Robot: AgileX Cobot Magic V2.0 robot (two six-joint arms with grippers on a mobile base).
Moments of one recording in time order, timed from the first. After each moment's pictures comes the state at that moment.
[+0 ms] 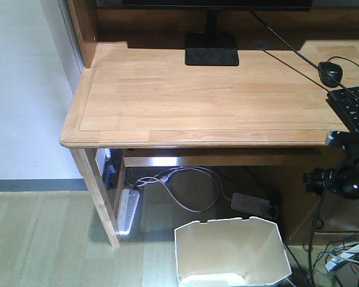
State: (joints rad) left arm 0.01 -0.02 0.03 -0.01 0.25 -0.05; right arm -0.23 1.89 -0.70 0.62 0.22 -0.73
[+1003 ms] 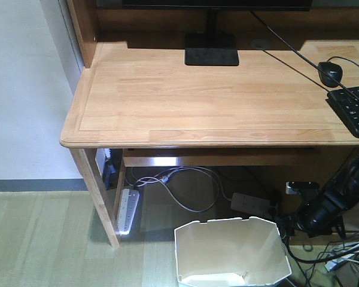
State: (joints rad) left arm 0.01 -0.02 0.03 -0.01 0.26 -0.05; right arm -0.20 2.61 -1.05 0.70 0.16 -0.93
